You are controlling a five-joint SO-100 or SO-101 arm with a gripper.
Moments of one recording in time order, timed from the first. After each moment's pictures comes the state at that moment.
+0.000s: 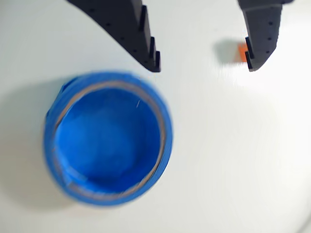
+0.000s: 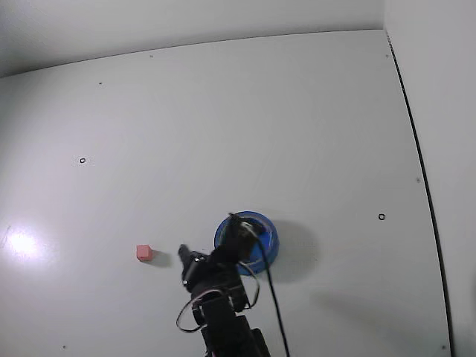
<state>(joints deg) -21.3 176.7 165.3 50.4 -28.0</state>
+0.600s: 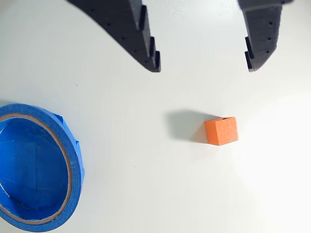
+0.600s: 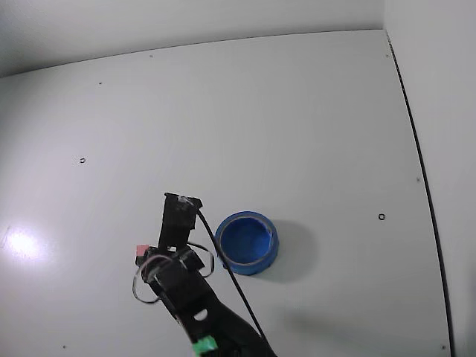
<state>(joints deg) -35.8 139.7 138.6 53.1 -28.0</state>
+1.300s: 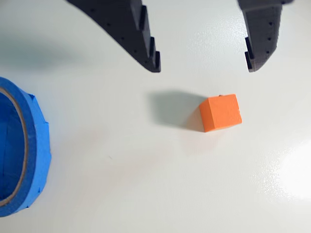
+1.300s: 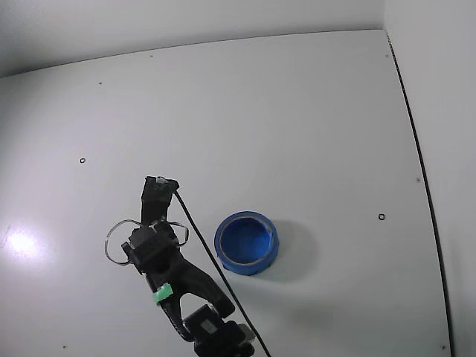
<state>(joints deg) -35.9 107.6 116.5 53.1 -28.0</state>
